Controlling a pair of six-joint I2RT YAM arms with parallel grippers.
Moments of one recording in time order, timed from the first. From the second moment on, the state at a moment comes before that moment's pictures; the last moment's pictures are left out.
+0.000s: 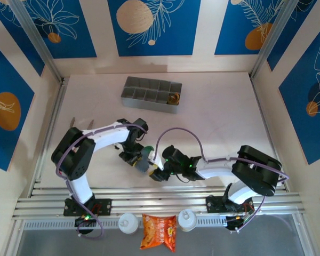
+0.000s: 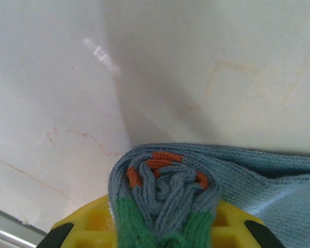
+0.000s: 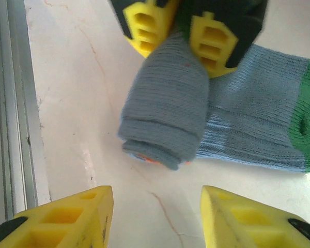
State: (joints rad) left arm -0.68 1.81 1.09 -1.00 0.19 -1.53; right arm 1.08 1.49 0.51 0.24 -0.16 -0.02
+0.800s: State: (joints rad) left arm -0.68 1.93 1.23 -1.18 0.22 -1.51; right arm 1.20 1.66 0.69 0.21 0.07 -0.02
